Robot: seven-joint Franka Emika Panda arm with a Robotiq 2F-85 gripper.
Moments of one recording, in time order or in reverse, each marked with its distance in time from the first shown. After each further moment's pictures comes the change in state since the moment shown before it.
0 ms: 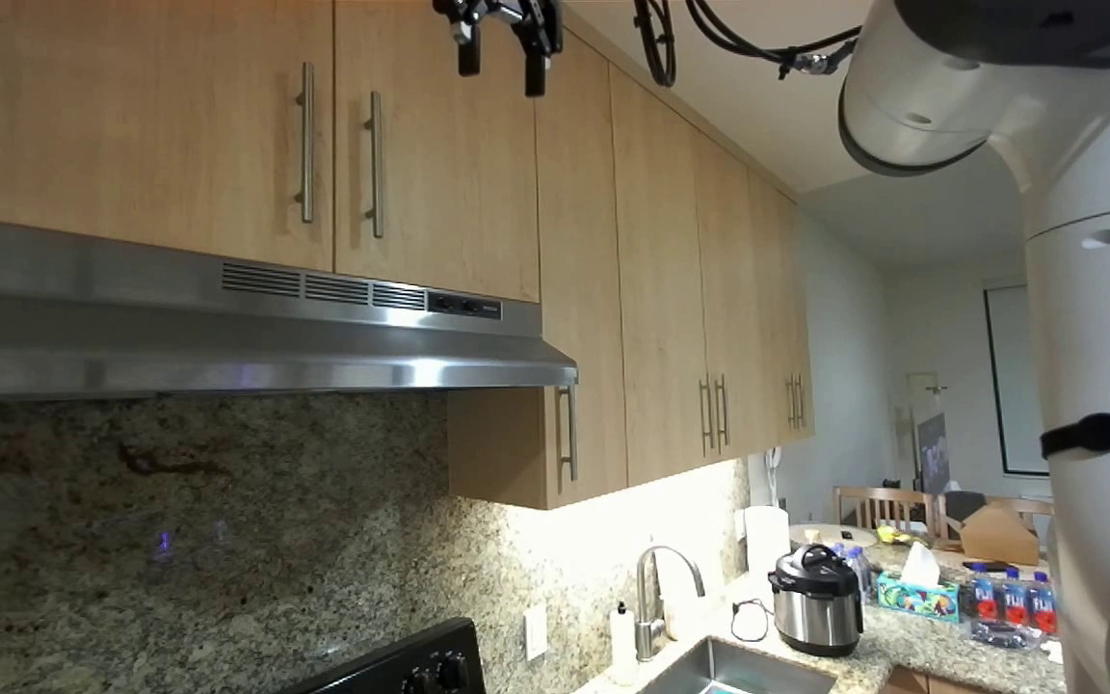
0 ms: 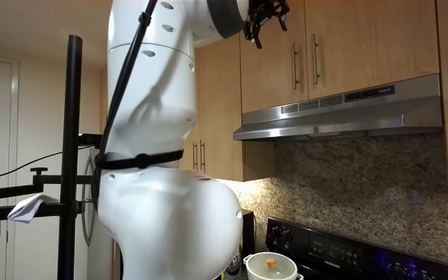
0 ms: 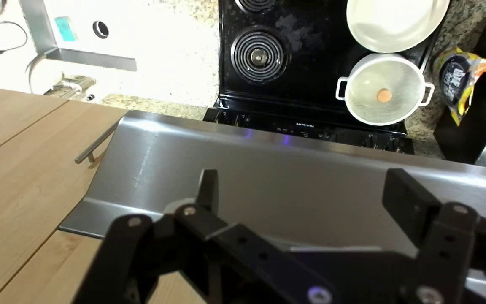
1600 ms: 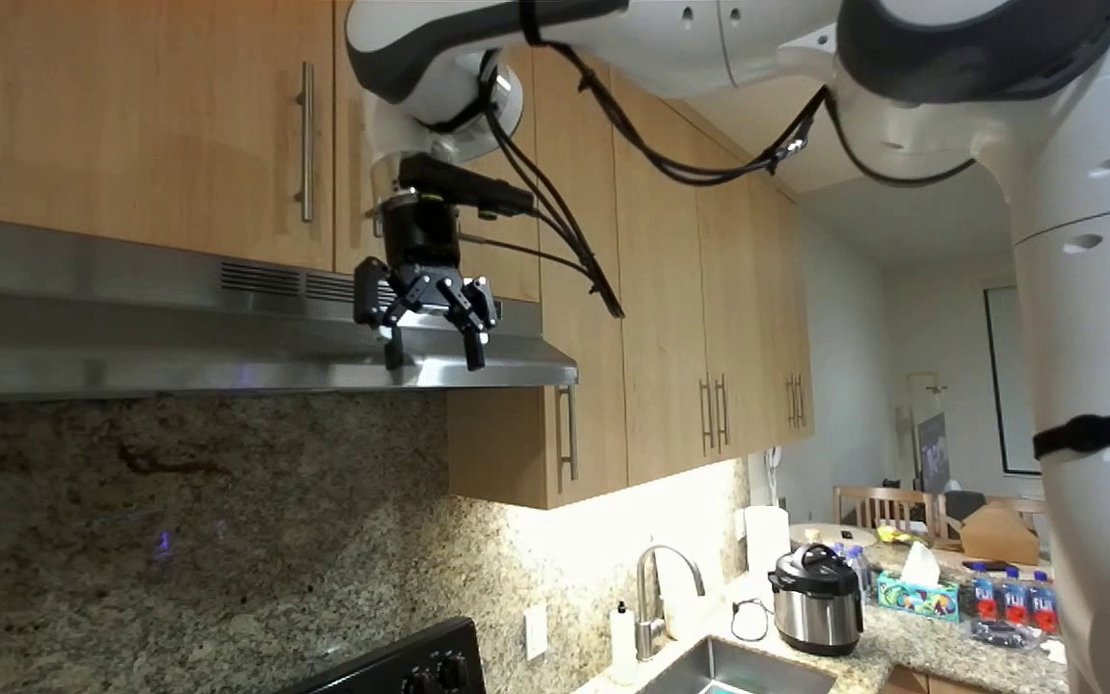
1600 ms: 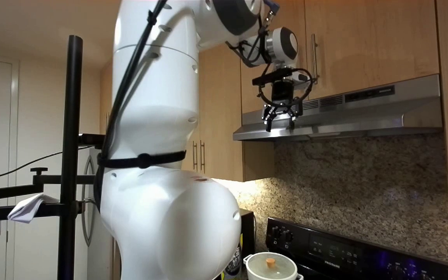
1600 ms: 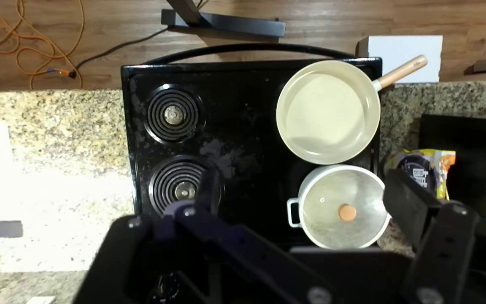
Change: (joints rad) arm -0.043 0.010 -0.164 -0.731 0.396 0.360 0.134
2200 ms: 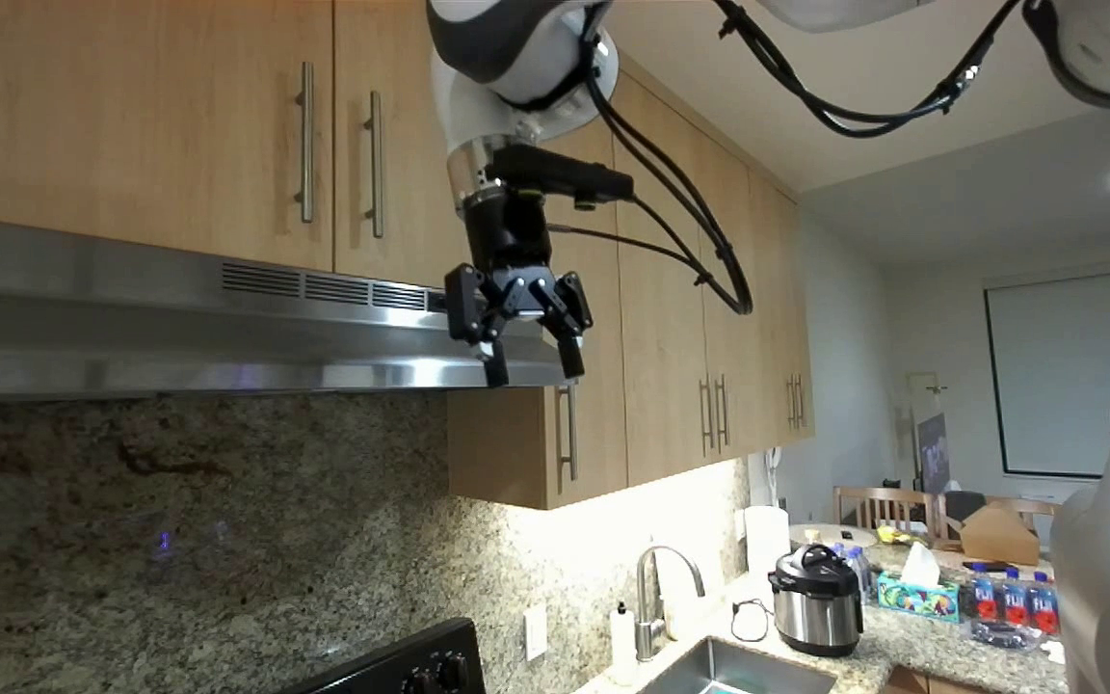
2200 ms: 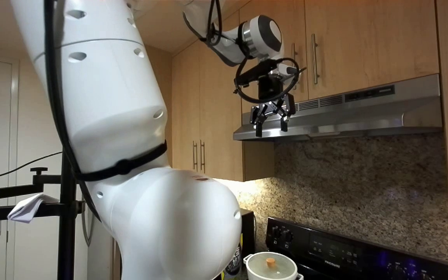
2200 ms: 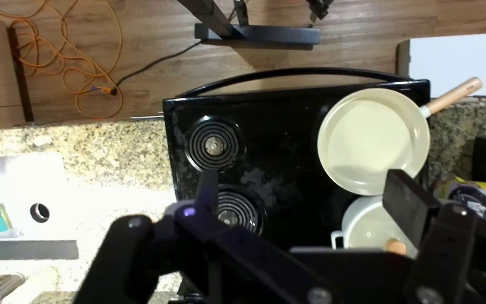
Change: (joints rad) arm 0.016 -0.364 -0.042 -0.439 -0.032 0.070 -0.006
